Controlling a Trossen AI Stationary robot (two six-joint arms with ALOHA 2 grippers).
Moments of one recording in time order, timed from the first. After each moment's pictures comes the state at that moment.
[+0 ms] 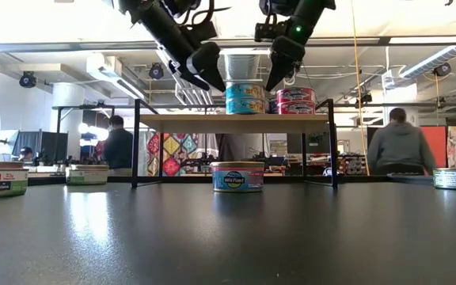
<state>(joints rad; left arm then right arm) 0.32 1.54 1.22 -0.29 -0.35 0.12 -0.42 1.68 1.61 -0.88 0.10 -0.40</state>
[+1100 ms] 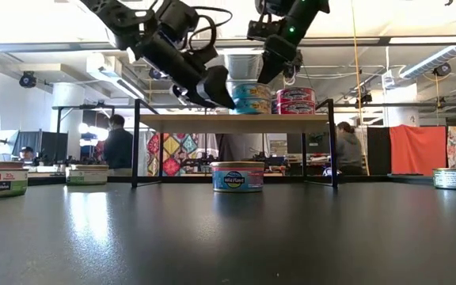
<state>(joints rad) 0.33 1.60 1.00 0.16 -0.35 0.07 -0.40 1.71 1.61 -0.81 0.05 -0.41</state>
